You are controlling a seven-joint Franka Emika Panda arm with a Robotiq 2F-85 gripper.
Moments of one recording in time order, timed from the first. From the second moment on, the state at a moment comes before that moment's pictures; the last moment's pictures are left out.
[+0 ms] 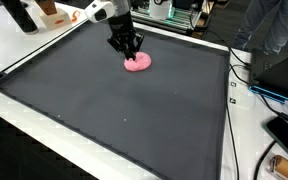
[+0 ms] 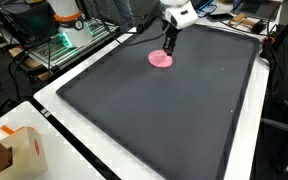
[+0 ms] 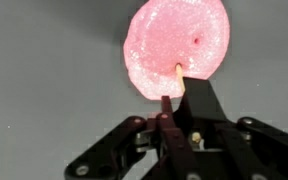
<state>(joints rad) 0.00 0.32 0.11 -2.15 0.19 2.45 -0.30</state>
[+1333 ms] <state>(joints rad) 0.02 0.02 0.11 -2.26 0.19 2.43 -0.30</state>
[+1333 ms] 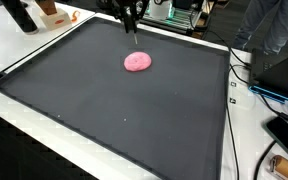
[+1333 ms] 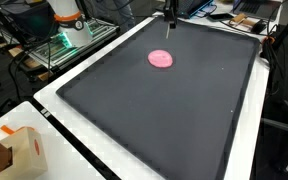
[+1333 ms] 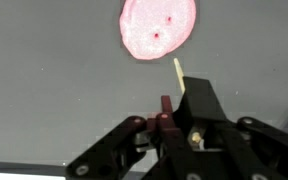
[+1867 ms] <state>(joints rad) 0.05 -0.07 0.11 -2.29 0.16 2.27 -0.27</state>
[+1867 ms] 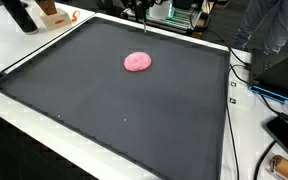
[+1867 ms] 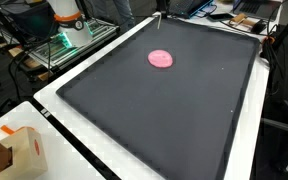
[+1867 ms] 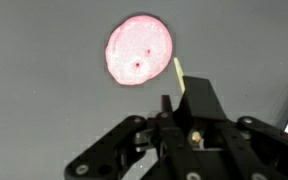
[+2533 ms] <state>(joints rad) 0.08 -0.11 0.11 -2.31 0.10 2.19 -0.21</state>
